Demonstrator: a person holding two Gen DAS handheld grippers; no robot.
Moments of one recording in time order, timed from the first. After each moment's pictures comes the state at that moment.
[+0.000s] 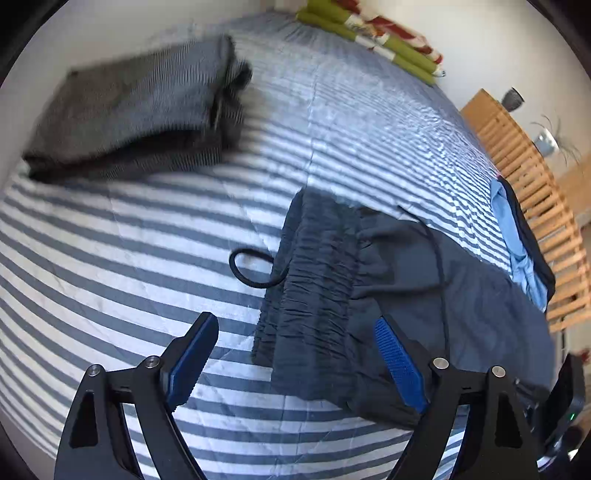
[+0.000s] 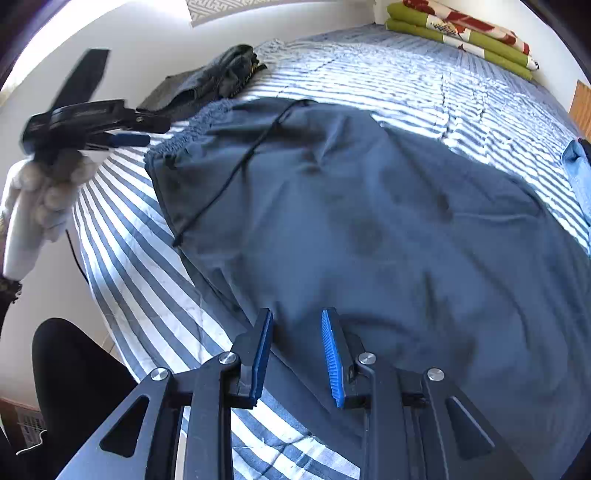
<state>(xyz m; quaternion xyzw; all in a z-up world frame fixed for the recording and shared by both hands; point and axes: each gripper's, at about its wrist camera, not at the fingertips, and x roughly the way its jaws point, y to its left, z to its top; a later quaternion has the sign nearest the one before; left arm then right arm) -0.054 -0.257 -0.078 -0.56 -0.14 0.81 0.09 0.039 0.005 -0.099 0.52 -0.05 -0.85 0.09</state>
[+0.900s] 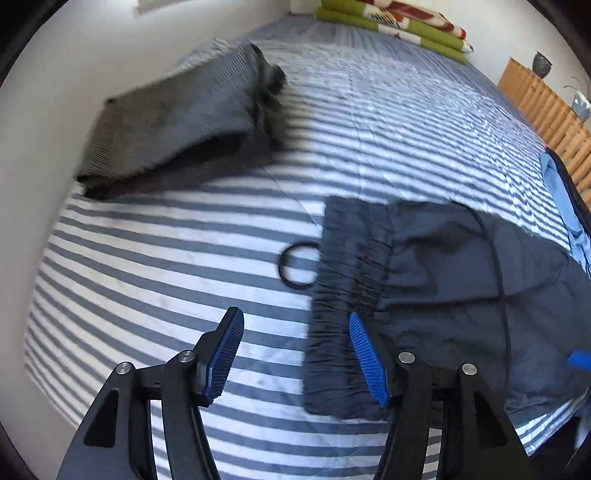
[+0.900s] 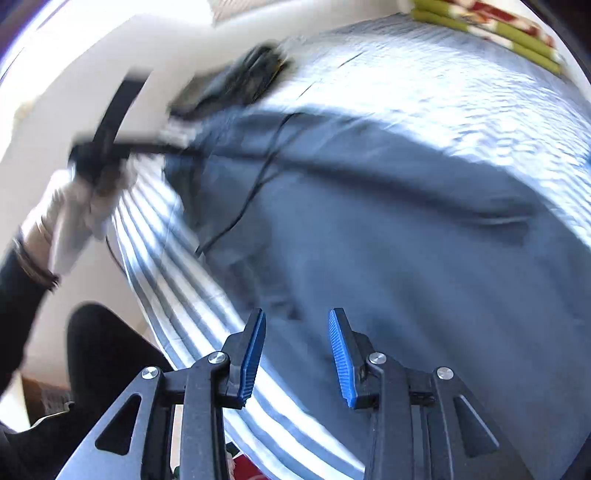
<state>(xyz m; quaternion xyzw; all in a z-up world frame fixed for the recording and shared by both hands) -0.018 -0.272 -0.054 -0.54 -0.01 0.84 -0.01 0.034 0.089 -0.060 0.52 -0.10 -0.84 0.13</state>
